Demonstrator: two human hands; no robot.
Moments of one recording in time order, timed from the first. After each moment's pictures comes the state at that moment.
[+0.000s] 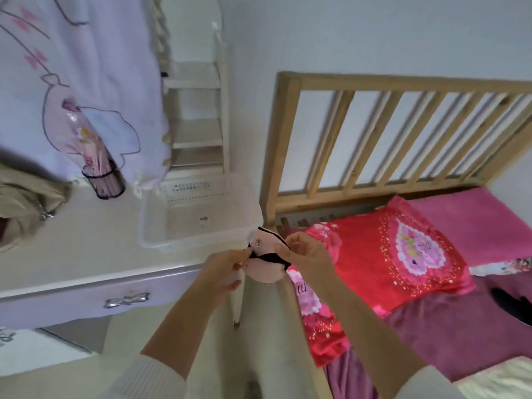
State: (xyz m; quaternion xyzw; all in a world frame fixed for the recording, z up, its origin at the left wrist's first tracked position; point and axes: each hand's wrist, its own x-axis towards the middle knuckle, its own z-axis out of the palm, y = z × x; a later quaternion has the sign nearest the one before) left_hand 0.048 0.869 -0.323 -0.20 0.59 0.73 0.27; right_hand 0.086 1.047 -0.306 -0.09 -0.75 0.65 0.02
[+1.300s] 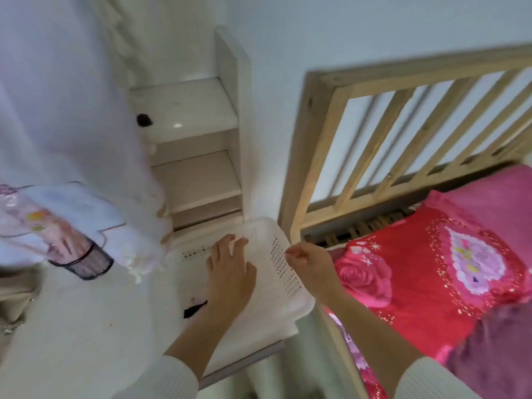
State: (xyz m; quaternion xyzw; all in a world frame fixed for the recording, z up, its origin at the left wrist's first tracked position) left_hand -0.183 0.849 -0.375 0.14 0.96 0.25 -0.01; right_hand -0.138 1.022 -0.363 -0.20 -0.84 0.50 0.01
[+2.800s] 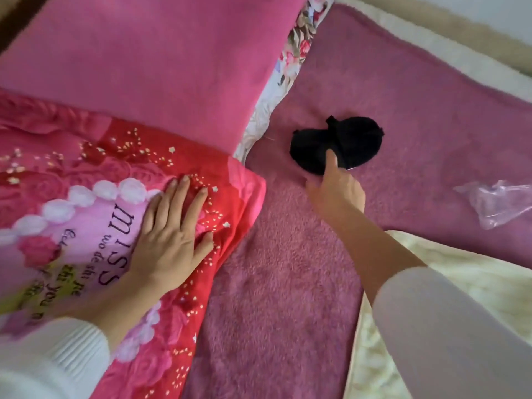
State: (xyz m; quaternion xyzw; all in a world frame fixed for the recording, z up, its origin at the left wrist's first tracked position) left_hand -0.049 1.662 -0.750 0.67 0.74 0.03 0.01; right_hand 0.182 1.840 -0.702 -0.69 -0.71 0.16 -0.04
